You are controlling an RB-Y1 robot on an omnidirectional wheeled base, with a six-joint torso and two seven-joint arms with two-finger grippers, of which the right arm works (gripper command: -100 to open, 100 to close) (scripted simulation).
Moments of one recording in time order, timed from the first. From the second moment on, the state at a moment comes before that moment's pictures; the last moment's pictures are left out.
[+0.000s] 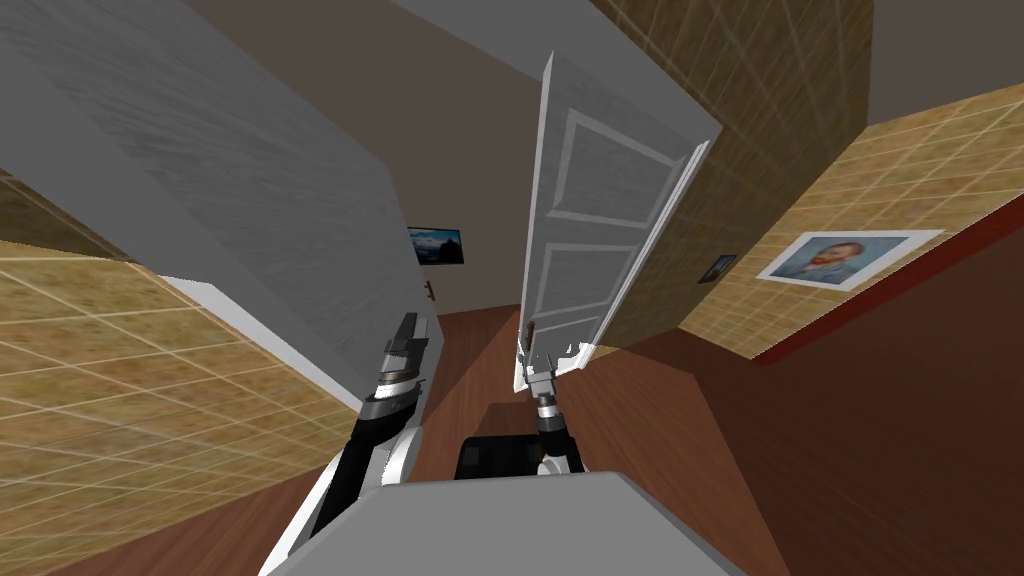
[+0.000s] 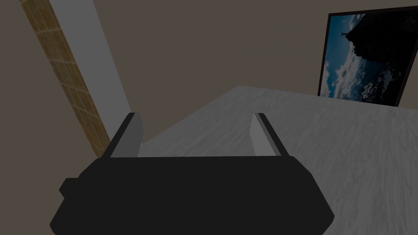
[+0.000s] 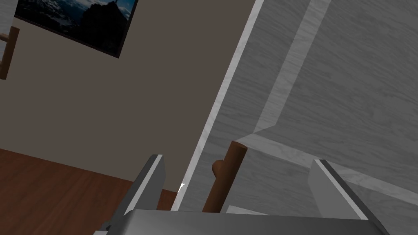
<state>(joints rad) 0.34 -0.19 0.55 -1.52 -0.47 -0.83 -0.74</state>
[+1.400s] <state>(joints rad) 0.27 -0.25 0.78 -1.19 -0.70 -0.92 -1.05</state>
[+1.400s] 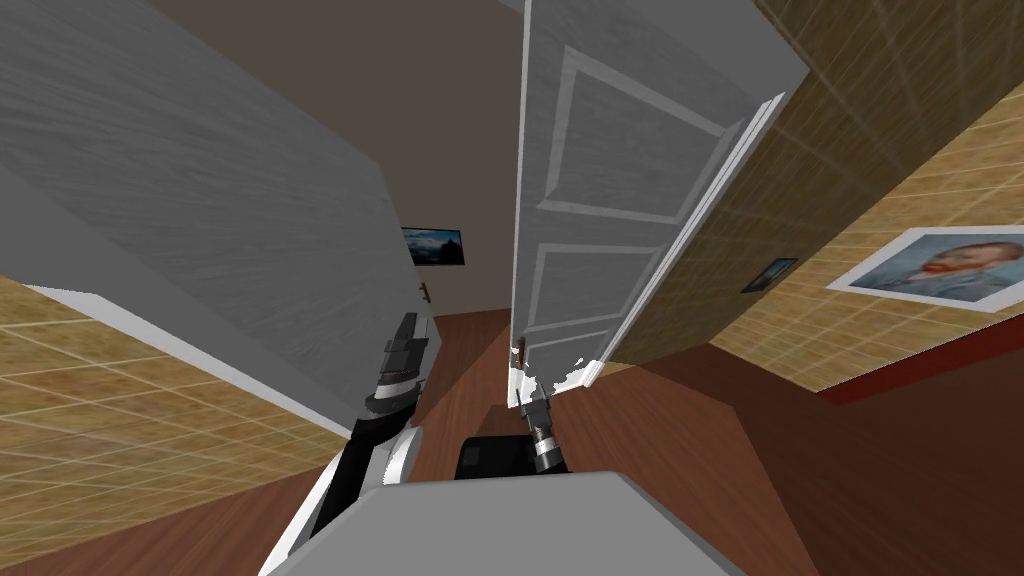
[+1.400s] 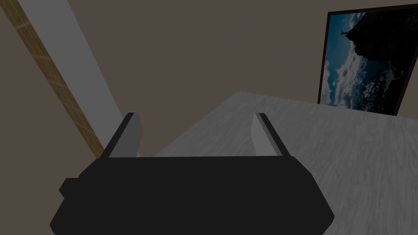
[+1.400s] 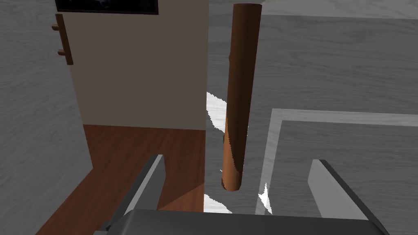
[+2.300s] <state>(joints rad) 0.24 -0.24 0.77 -1.12 -0.72 -0.93 -1.09</state>
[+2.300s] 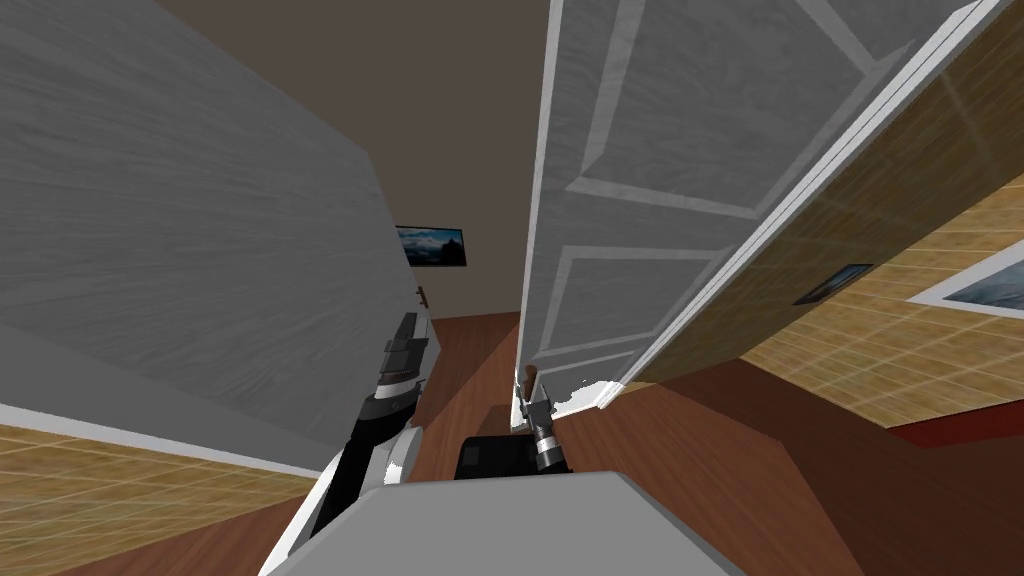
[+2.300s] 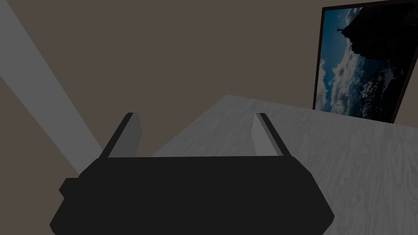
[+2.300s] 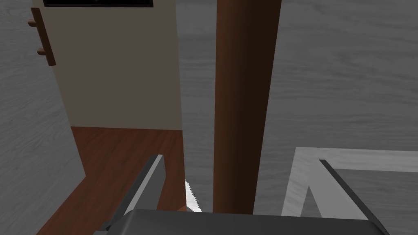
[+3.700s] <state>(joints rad) 0.23 -0.20 0.72 -1.09 -0.74 -0.92 -1.07</state>
